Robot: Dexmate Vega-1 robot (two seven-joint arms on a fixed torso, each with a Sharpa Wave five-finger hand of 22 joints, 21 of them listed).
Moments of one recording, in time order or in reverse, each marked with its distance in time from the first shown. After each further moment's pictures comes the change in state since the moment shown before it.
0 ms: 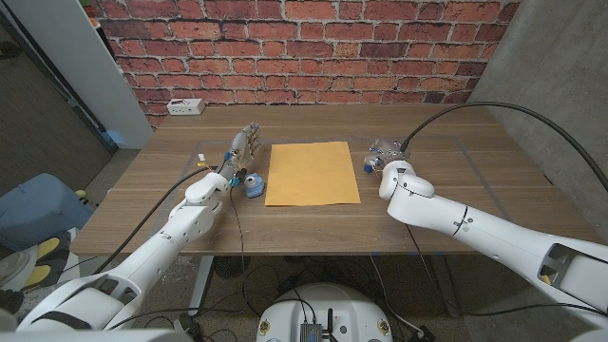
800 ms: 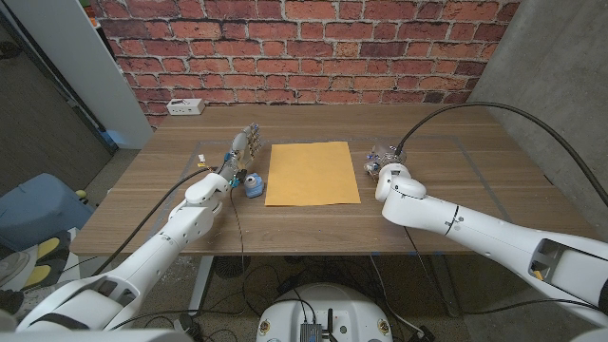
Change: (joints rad) left arm 0.010 0.004 -0.001 -0.015 -0.001 0.008 0.006; left_hand 0.000 0.000 0.000 0.000 0.000 0.000 0.000 0.000 0.000 0.000 0.000 0.000 0.000 0.000 0.000 0.000 0.000 0.000 0.000 -0.007 0.000; right arm 0.033 0.024 -0.054 0.065 -0.032 -0.019 0.047; right_hand 0.128 0.012 -0.052 0.001 0.045 0.071 -0.012 -0.022 0.004 0.039 -0.018 0.047 0.040 0.045 -0.002 0.117 0.130 0.037 -0.028 0.023 0.009
